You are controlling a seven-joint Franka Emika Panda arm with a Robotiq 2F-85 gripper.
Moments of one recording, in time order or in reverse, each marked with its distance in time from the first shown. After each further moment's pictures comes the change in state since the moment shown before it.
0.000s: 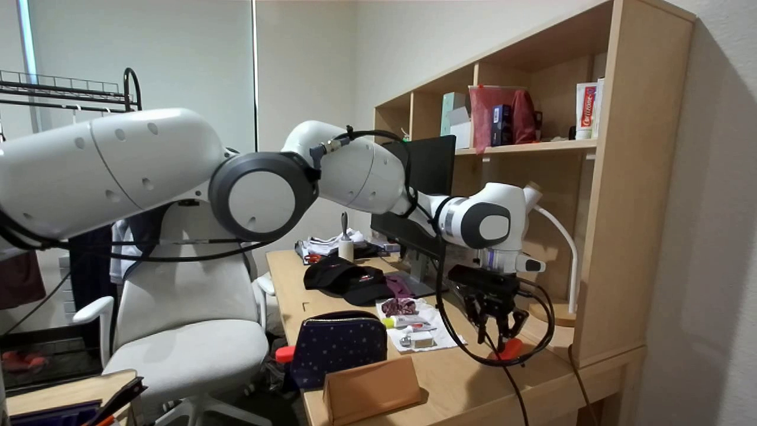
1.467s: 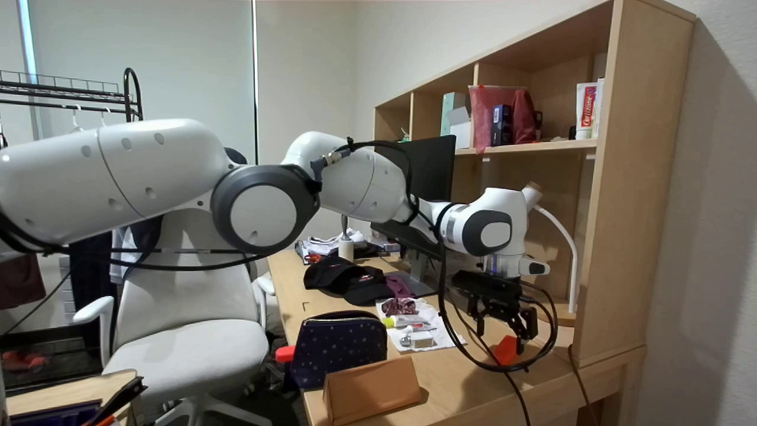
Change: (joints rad) arm -0.001 0.051 -0.006 0.055 0.001 0.064 0.043
